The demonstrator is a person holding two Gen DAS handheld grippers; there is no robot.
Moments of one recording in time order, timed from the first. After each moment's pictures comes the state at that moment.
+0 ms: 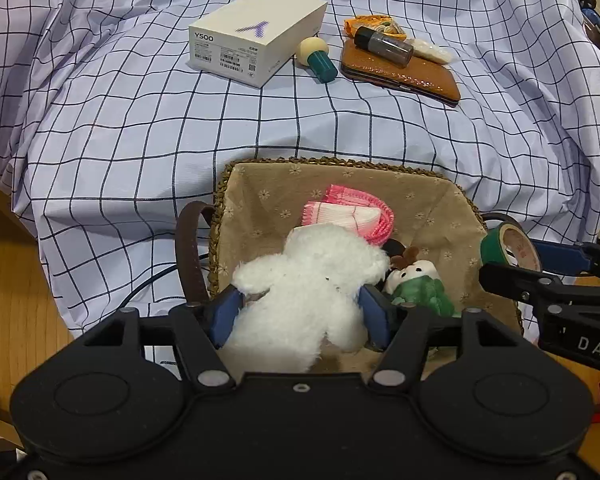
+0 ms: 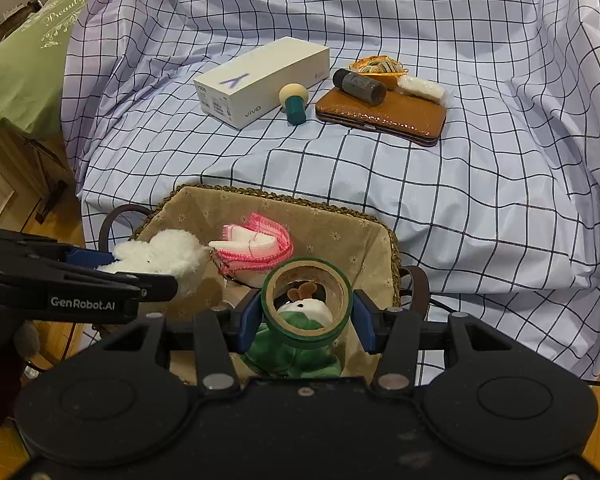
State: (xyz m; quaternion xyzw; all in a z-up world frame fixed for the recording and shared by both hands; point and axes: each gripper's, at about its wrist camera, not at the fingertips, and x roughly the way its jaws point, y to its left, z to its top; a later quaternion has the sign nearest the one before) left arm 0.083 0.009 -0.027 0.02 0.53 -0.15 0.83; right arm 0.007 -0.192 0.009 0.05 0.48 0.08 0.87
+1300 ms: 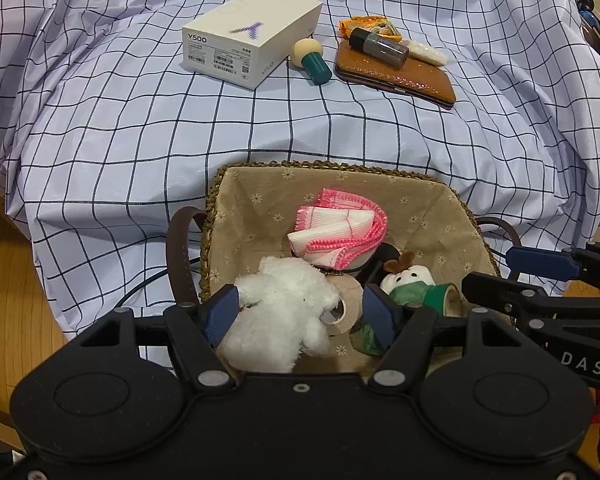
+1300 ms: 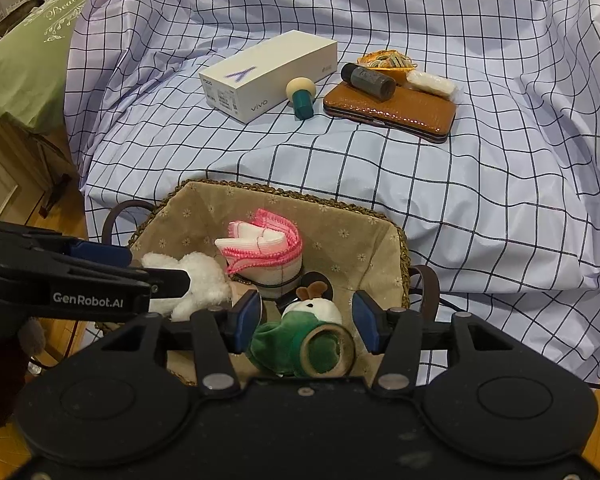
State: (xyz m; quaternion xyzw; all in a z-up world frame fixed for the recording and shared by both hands) left arm 0.086 0.006 -0.027 0.02 0.53 -0.16 0.83; right arm 0.012 -0.190 0.005 0.05 0.49 0.09 0.87
